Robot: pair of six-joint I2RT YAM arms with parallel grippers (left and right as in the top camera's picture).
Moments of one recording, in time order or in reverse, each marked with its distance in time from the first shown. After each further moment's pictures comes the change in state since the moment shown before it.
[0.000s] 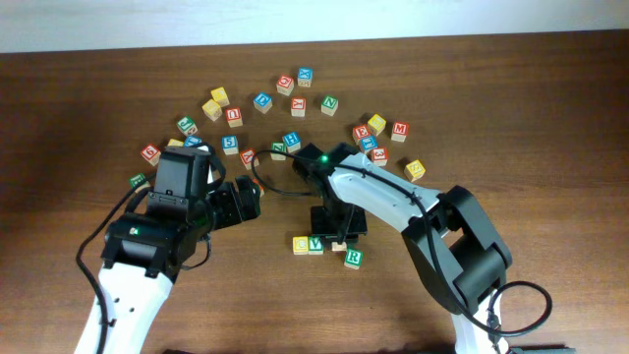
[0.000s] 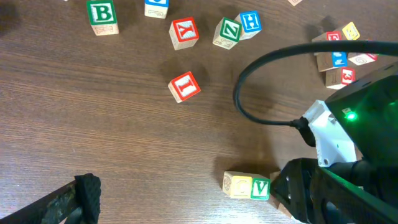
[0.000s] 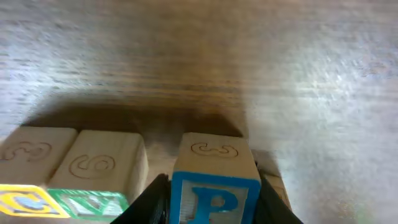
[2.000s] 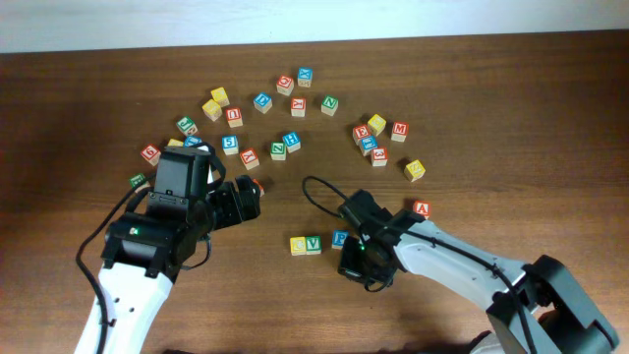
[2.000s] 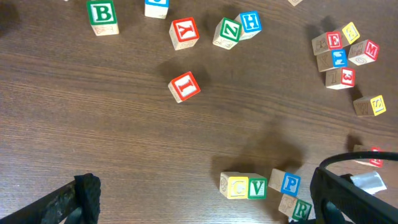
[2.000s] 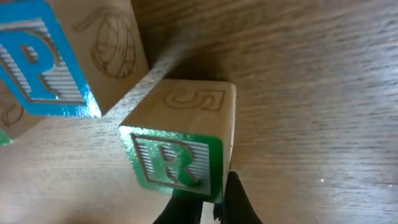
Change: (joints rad) left arm 0.000 0.000 0.000 0.000 0.000 0.000; right arm -0.006 -0.485 -0.670 0.511 -0.099 0.367
